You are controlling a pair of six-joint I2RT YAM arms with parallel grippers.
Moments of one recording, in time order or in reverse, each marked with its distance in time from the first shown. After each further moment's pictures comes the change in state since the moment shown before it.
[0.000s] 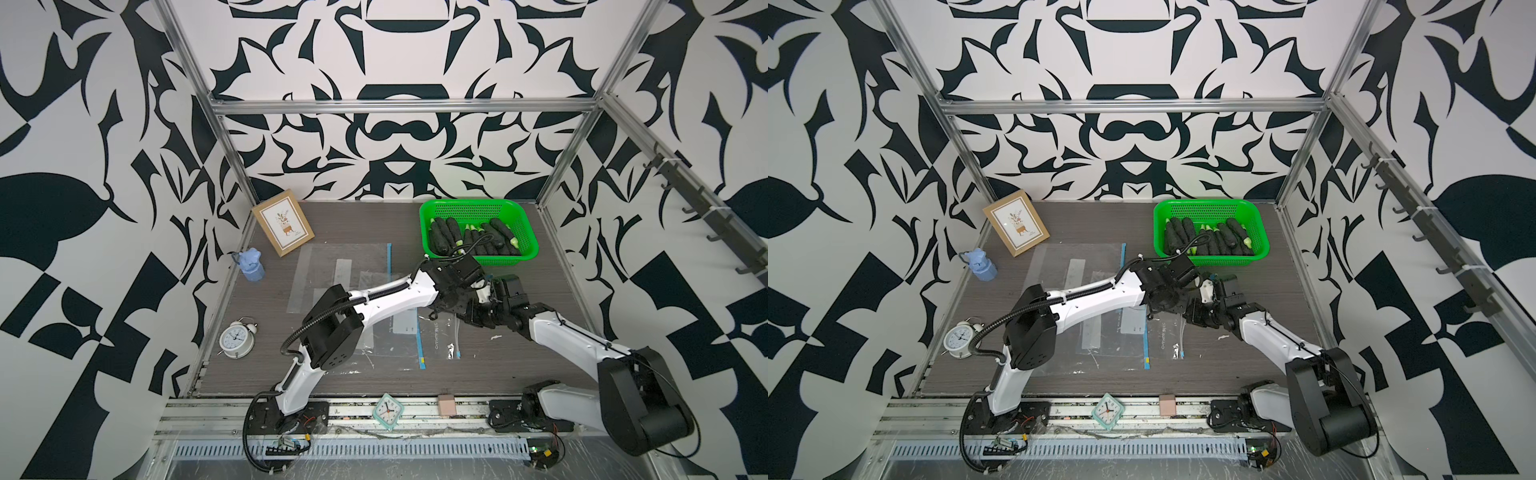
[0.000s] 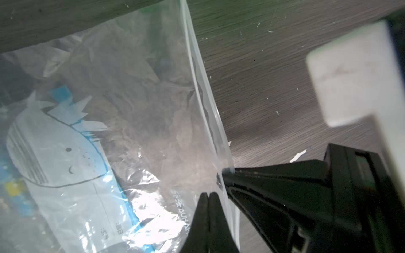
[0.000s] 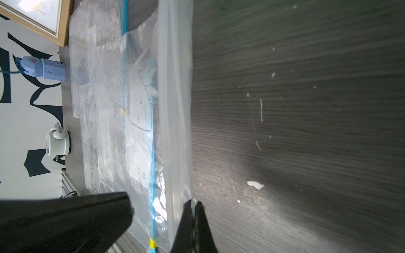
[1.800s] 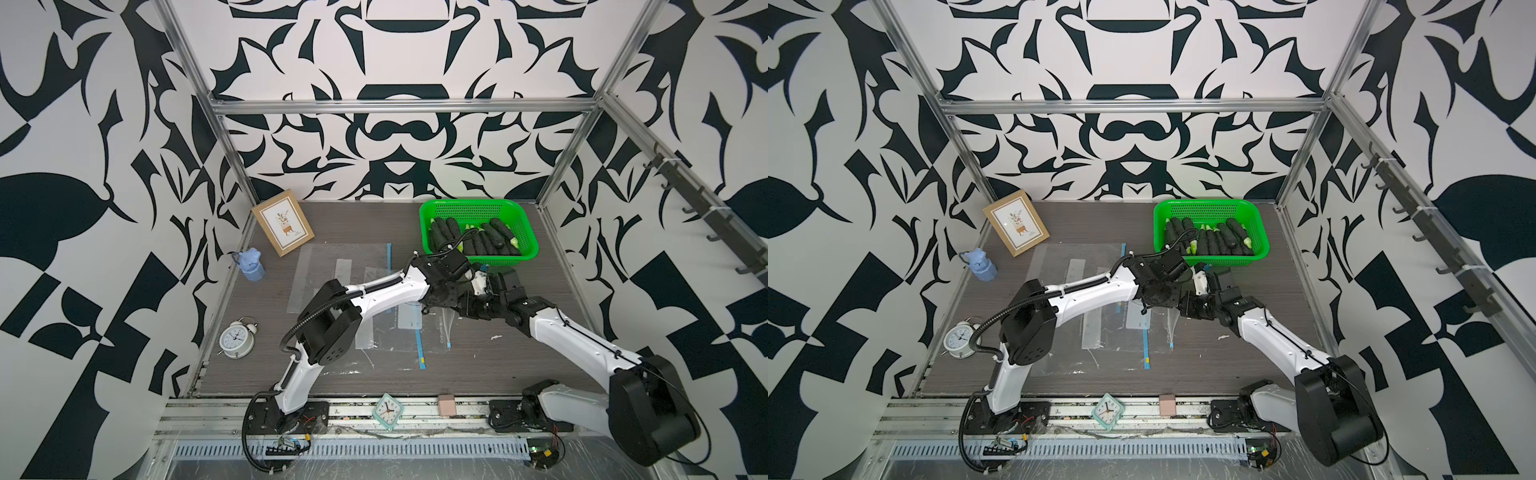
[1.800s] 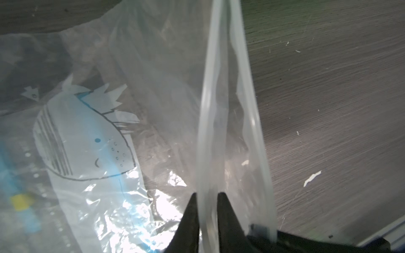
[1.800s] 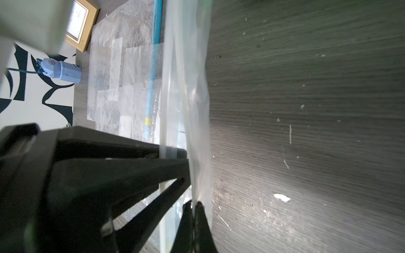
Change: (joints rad) left arm 0.062 -0.013 -0.078 0.071 0.018 -0.014; right arm 0.078 -0.038 0.096 -0.061 0.066 0.027
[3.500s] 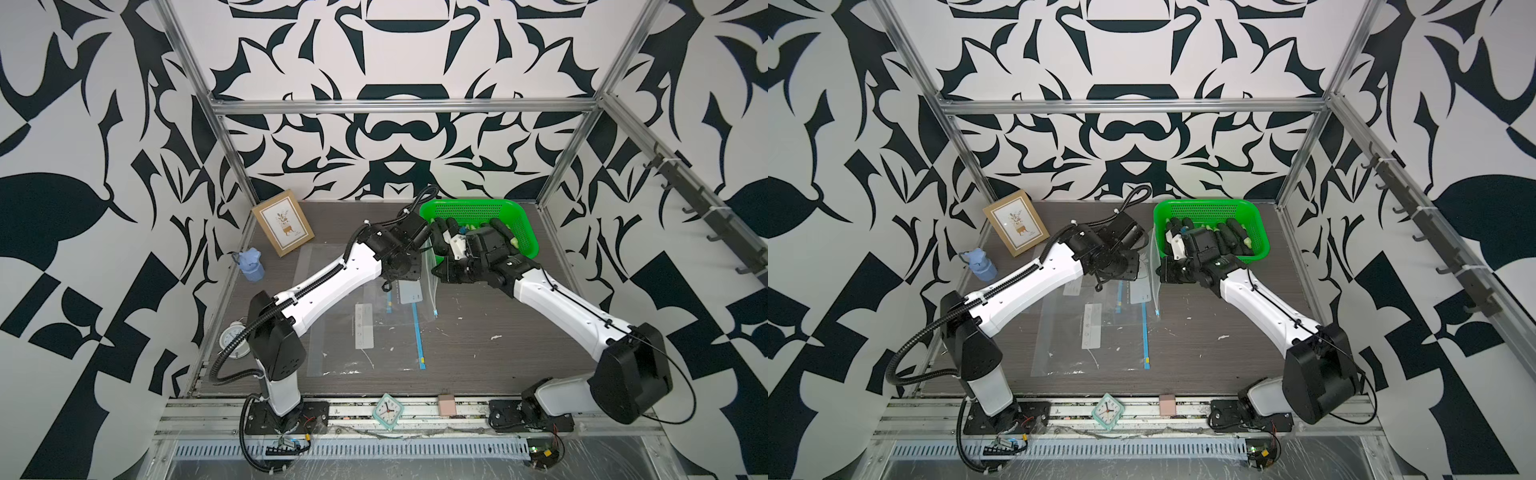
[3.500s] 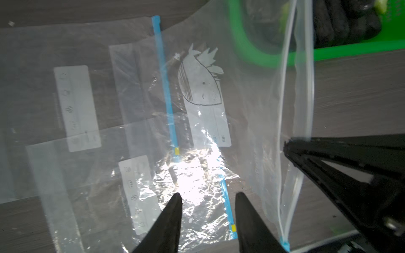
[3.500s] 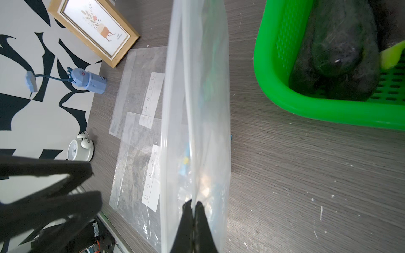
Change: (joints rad) left arm 0.150 -0.329 -0.001 -0.281 -0.068 0.093; right arm 0.122 0.207 0.464 -0.189 0.092 -0.055
